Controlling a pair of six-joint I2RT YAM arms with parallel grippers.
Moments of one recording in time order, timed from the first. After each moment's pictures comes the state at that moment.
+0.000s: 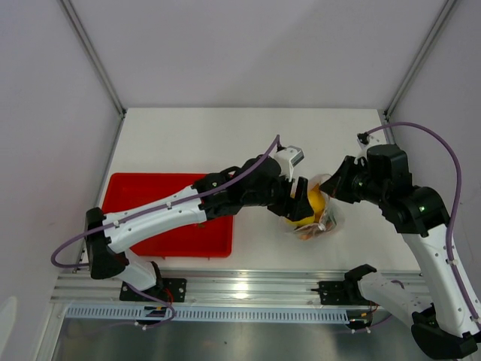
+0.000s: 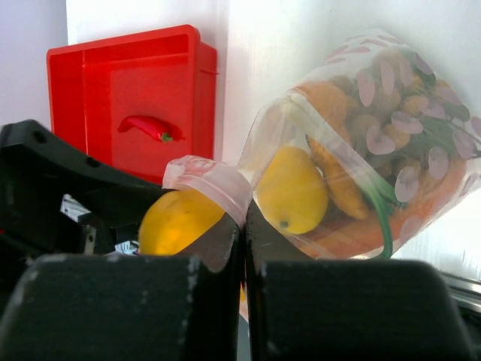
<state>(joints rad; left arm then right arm) -1.15 1.51 1.50 -0.48 0.06 -0.60 0.41 0.93 1.36 -1.07 -0.12 0.62</state>
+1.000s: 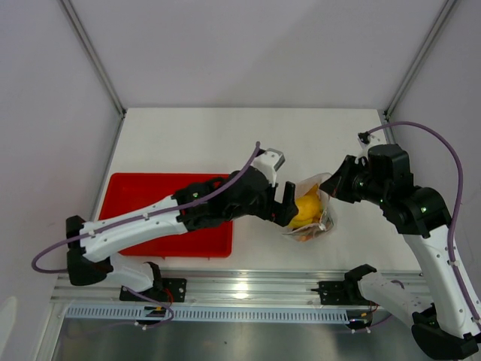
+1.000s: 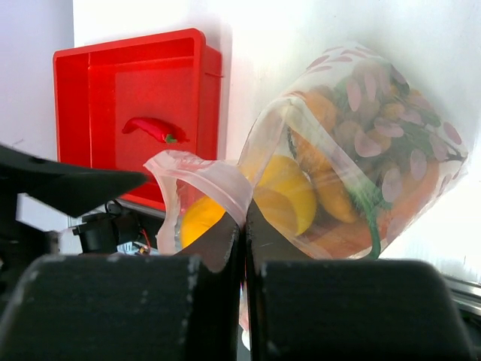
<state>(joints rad) -1.22 1.42 1.47 -0.60 -0.23 -0.59 0.41 0.92 1.38 -1.07 -0.12 0.62</state>
